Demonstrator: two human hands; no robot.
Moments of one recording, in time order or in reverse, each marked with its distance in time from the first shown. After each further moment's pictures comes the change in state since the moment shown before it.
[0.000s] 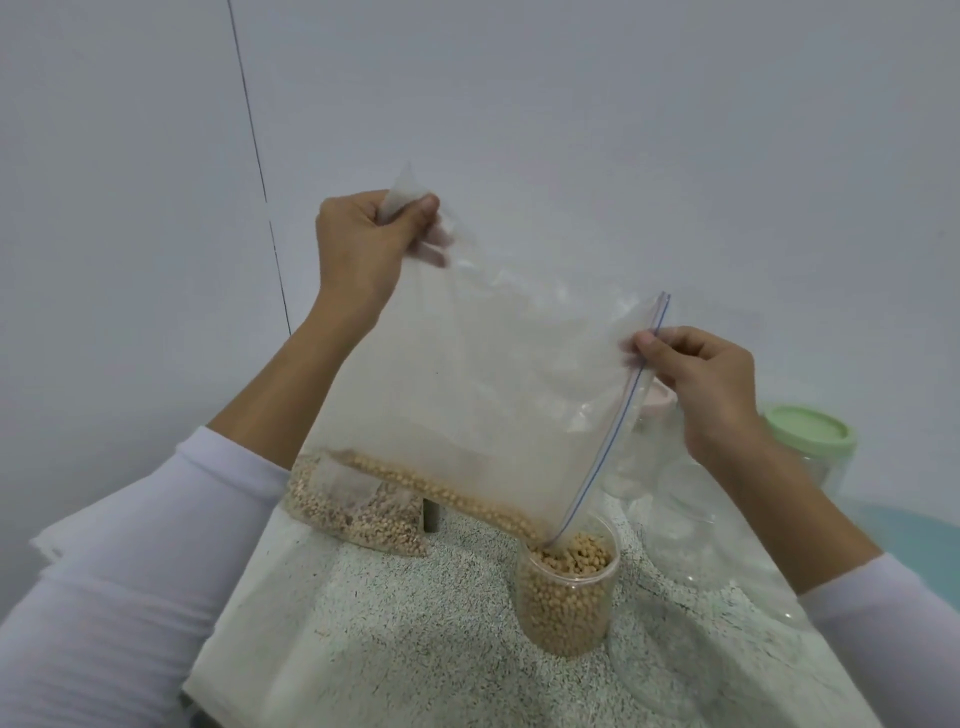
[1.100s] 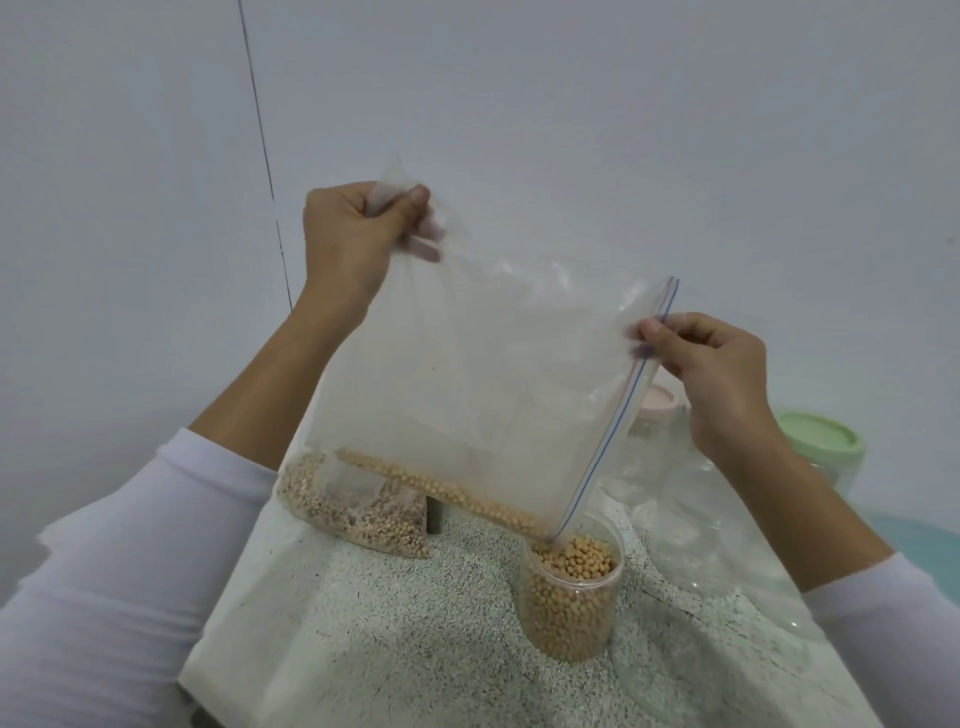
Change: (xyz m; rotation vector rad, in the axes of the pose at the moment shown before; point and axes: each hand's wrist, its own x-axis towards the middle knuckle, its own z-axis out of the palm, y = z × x) left_hand 0.000 0.008 -0.008 -0.032 0.006 0.004; right_hand 0.002 -0.008 0.006 -0.035 -0.010 -0.050
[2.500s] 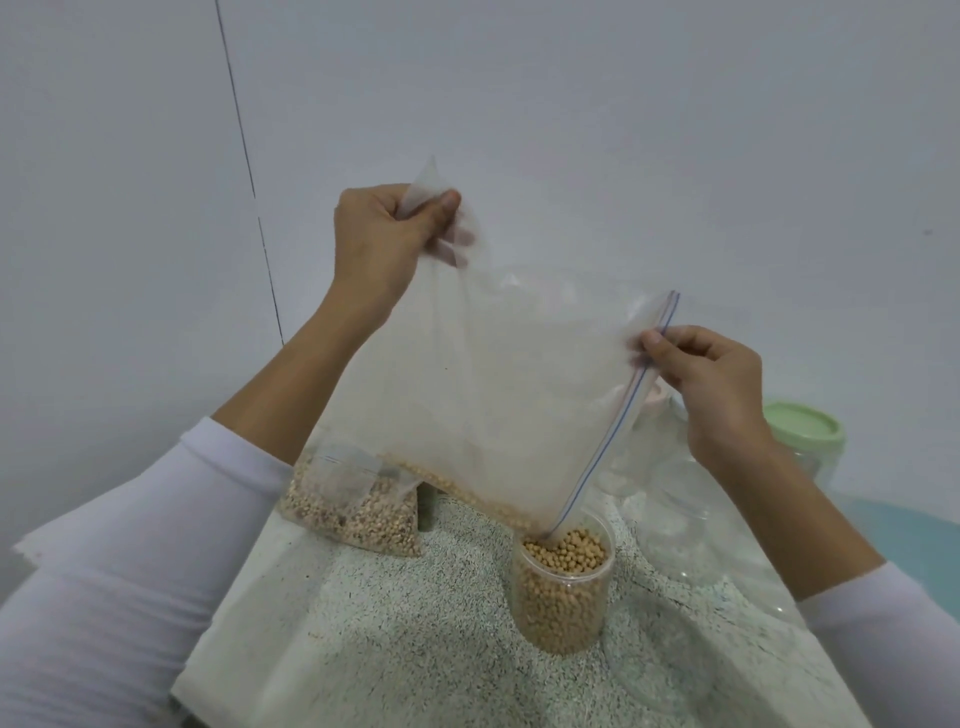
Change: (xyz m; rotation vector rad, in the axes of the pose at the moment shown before) left_hand 0.003 -0.006 0.020 -0.025 -0.077 -0.006; right_hand -0.005 0.007 -0.009 0.032 0.075 0.045
